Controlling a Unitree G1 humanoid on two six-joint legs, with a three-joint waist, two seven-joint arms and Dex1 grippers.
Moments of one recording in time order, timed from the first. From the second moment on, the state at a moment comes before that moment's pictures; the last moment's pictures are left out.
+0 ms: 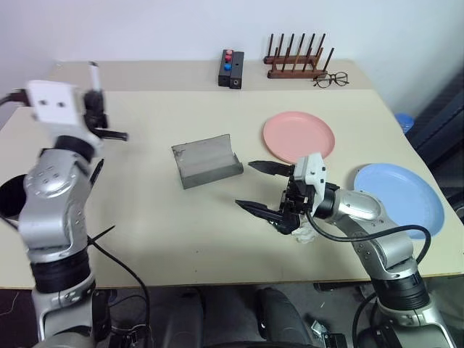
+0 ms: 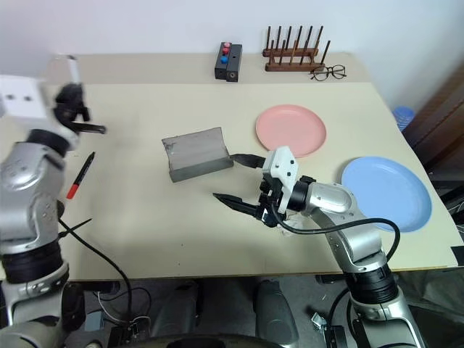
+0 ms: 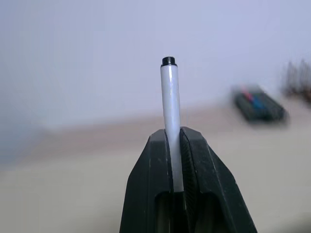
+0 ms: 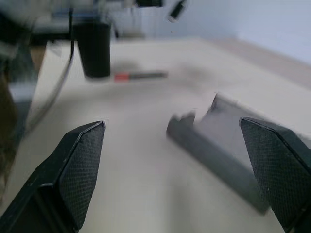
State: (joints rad) left arm -0.40 0.48 0.44 -0.39 -0.22 0.51 -0.11; right arm -0.30 -0.48 0.09 -0.38 0.50 0.39 0.88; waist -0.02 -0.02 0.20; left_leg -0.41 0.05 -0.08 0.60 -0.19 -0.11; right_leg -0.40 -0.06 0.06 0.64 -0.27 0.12
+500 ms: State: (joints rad) left arm -0.19 0.38 0.80 -0.52 -0.30 0.43 0.02; right arm -0.32 -0.39 0.18 -0.31 0.53 0.39 0.94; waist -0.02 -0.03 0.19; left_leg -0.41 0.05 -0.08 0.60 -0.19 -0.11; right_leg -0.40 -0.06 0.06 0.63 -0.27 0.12
